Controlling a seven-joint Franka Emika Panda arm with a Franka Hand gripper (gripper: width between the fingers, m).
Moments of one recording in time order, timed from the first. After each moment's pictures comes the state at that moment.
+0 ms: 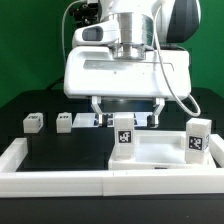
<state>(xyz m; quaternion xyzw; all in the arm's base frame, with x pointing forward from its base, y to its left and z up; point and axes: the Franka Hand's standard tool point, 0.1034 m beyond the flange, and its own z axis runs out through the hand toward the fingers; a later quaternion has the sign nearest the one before) 0.594 -0.014 0.078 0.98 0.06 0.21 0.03</state>
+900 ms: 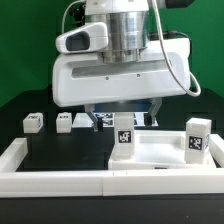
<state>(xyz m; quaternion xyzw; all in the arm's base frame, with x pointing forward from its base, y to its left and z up) 0.607 -0.023 0.081 1.00 0.05 0.00 -0.02</state>
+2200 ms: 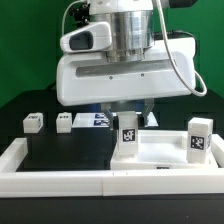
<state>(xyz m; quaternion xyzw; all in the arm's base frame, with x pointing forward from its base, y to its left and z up) 0.611 -0.014 0.082 1.00 -0.03 0.01 -0.03</state>
